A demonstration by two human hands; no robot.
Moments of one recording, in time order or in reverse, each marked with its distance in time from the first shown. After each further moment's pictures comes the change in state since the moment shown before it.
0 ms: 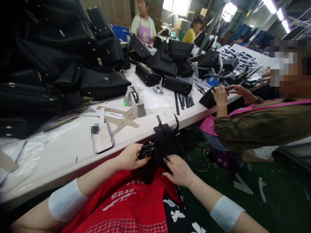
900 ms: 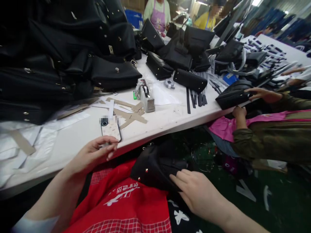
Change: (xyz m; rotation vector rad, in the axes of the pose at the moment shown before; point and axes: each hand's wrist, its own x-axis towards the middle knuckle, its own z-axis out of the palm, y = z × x) left_hand -0.097 -0.025 -0.057 -0.895 0.455 -0.456; right_hand 0.017 -0.033 -0.098 0.146 -0.347 -0.084
